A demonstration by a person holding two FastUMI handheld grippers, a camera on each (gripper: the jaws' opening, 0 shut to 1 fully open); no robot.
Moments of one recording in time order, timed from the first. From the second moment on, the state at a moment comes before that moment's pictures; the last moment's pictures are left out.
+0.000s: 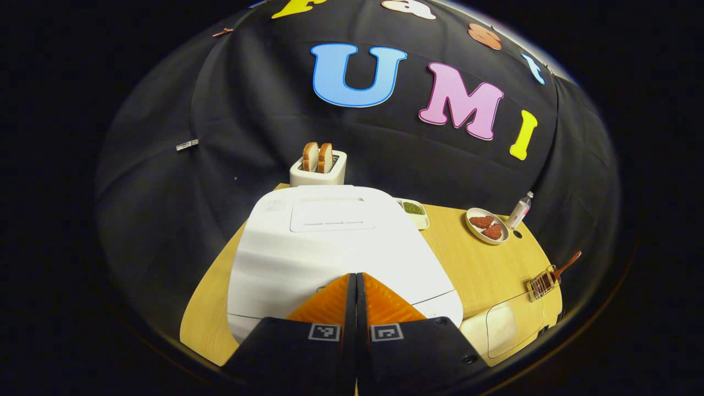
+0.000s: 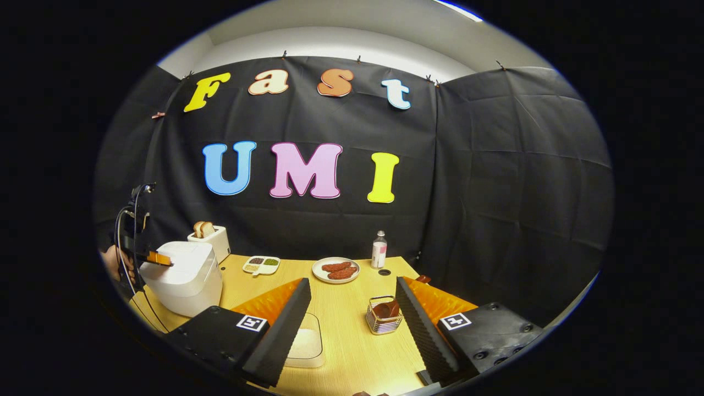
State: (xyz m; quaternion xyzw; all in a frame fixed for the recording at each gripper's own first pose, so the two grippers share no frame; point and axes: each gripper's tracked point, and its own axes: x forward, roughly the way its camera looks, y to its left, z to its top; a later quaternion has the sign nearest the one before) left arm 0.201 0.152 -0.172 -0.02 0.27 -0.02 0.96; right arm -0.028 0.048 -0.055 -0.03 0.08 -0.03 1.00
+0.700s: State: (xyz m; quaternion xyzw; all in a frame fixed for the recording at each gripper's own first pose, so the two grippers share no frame) left arm 0.102 0.055 -0.007 -0.01 0.03 -0.05 1.00; right arm -0.025 0.025 -0.053 0.00 0.07 -0.04 1.00
